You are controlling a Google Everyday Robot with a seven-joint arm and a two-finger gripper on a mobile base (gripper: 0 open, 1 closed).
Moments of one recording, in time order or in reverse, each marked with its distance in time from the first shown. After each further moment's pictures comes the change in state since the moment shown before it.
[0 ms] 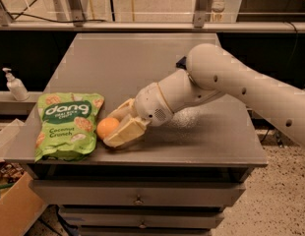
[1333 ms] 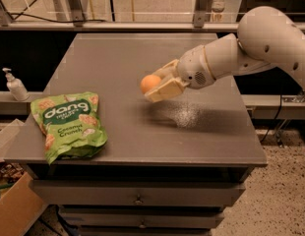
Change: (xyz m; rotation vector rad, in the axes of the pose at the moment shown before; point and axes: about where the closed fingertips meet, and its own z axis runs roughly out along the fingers) arm 0.004 -0.081 -0.129 0.336 0.043 0.029
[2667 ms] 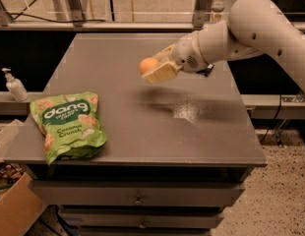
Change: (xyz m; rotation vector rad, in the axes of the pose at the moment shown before) arm -0.013 -0.058 0.005 0.095 0.001 0.024
